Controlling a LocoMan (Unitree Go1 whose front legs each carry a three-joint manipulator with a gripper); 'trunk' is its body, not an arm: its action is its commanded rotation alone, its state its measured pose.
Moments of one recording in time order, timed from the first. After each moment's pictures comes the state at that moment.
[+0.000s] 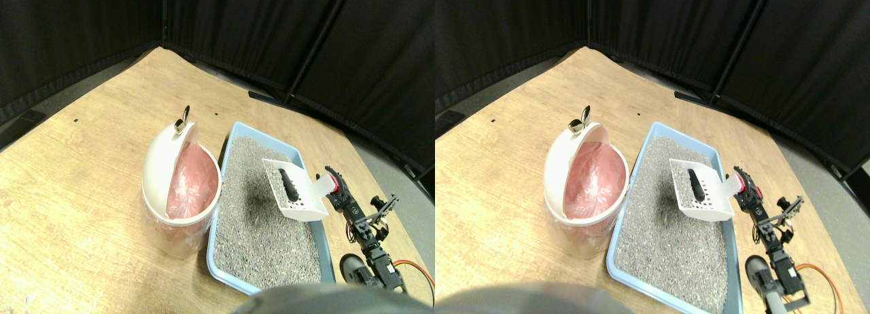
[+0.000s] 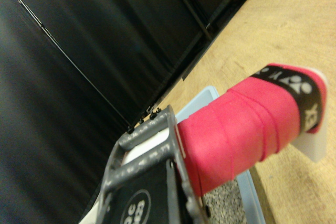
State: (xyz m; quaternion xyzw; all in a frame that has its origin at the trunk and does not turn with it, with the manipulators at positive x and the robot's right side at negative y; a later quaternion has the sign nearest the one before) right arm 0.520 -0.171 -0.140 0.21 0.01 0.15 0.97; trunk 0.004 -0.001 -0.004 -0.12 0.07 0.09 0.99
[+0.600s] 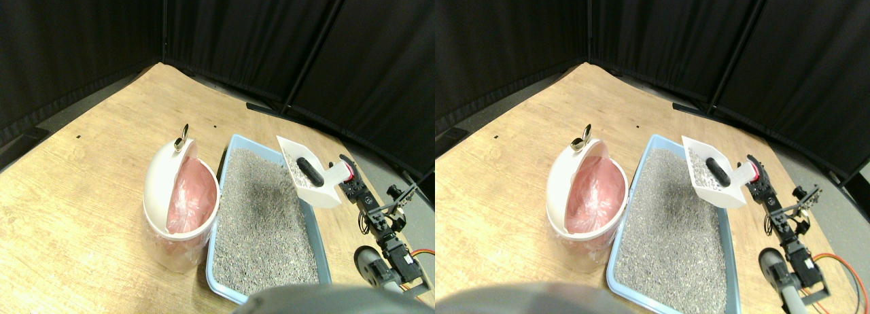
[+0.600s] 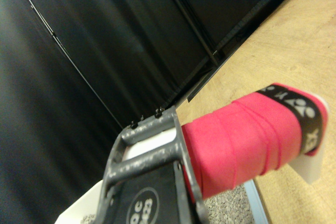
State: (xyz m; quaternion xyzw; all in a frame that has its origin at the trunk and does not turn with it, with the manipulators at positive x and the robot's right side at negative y) right arm 0.527 -0.176 -0.099 0.24 -0.02 0.14 0.96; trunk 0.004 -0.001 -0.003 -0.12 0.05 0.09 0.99
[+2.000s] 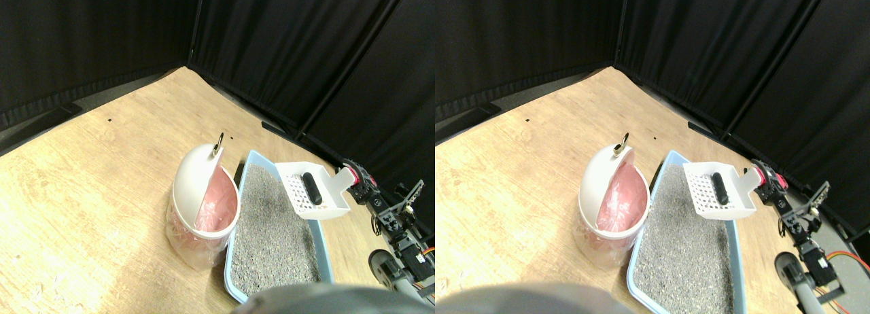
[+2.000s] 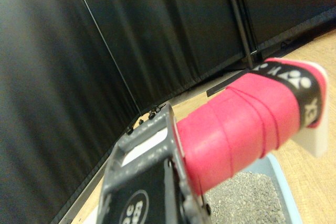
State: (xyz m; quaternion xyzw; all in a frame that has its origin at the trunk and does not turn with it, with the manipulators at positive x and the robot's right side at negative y) right arm 0.549 -0.130 -0.068 0.05 0.00 0.23 0.97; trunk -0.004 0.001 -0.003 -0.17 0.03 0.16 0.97
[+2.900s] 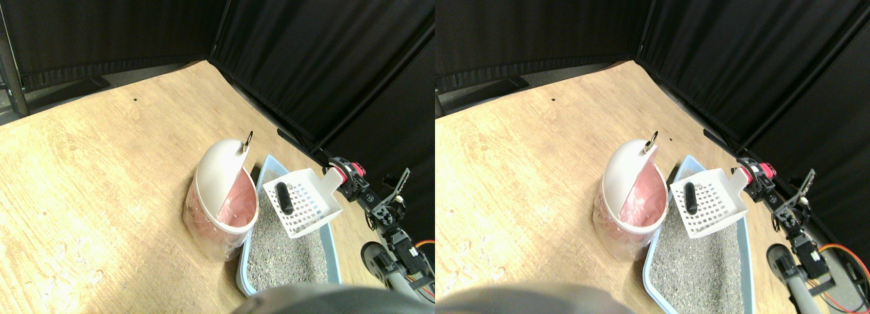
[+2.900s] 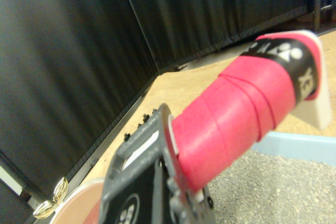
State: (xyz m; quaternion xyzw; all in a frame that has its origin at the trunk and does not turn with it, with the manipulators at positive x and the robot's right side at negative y) right arm 0.546 -0.052 -0.080 -0.06 0.04 0.36 0.93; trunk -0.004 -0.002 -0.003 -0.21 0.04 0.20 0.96
